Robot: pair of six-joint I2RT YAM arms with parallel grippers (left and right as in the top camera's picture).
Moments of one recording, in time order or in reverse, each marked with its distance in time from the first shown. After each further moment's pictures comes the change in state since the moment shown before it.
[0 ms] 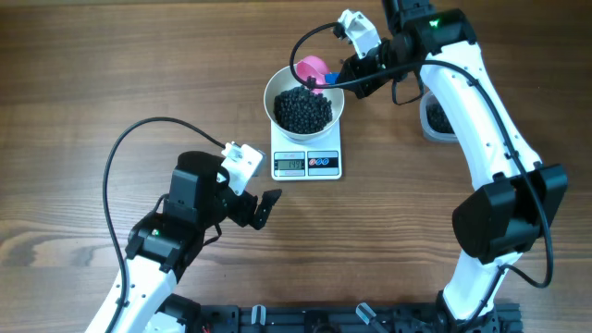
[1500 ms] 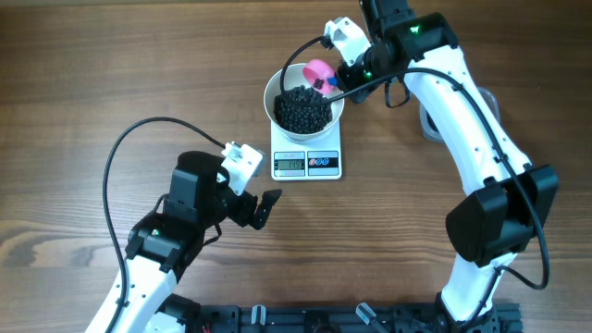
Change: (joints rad) left arm 0.000 0.000 0.000 0.000 0.000 0.000; right arm 0.070 0.000 0.000 0.001 0.212 -0.053
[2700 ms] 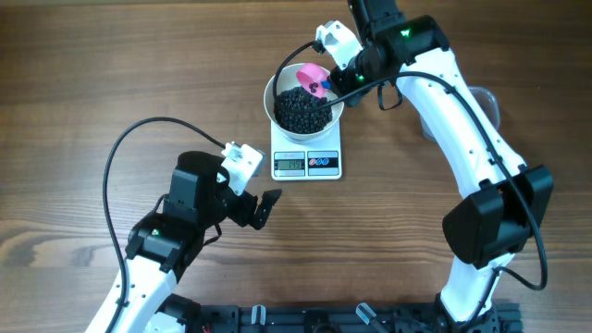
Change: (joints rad) left arm 0.000 0.000 0.000 0.000 0.000 0.000; right arm 0.034 0.000 0.000 0.000 0.021 0.000
